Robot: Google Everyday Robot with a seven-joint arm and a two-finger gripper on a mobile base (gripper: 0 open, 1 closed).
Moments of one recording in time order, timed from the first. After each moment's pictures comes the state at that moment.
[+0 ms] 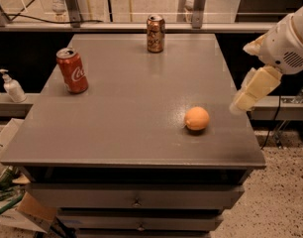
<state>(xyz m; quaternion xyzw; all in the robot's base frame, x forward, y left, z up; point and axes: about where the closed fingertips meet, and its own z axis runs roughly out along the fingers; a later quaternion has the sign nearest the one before) 0.515 -0.205 0.932 -0.55 0.79 0.06 0.26</state>
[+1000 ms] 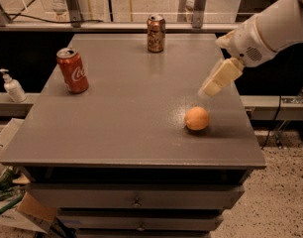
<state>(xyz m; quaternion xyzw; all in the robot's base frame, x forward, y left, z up) 0.578 -0.154 0.920 -0.54 0.77 0.11 0.33</state>
